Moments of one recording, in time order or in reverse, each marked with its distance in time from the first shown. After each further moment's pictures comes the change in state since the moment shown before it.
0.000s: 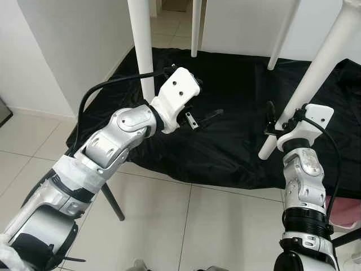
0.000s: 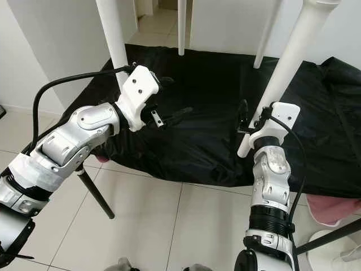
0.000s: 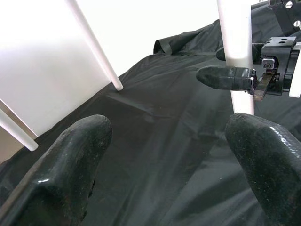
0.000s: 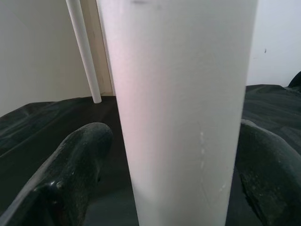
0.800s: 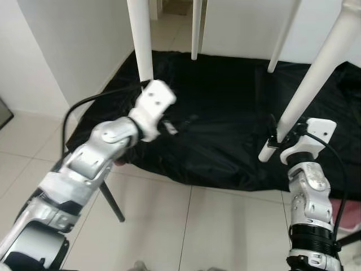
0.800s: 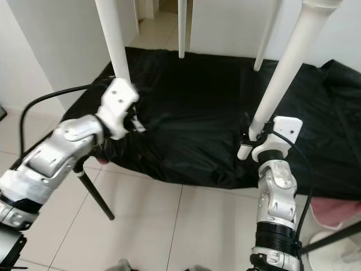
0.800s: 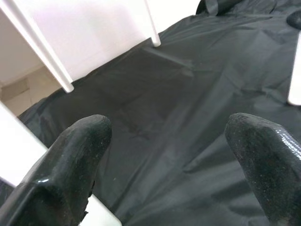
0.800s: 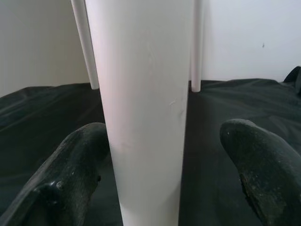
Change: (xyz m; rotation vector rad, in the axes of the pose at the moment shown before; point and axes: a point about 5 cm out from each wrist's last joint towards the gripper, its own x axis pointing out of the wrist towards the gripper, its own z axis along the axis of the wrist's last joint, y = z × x) left arm -0.042 0.017 -0.045 -0.061 0.125 0.180; right arm -0.026 -0.013 -0.006 -0.047 0.021 0.027
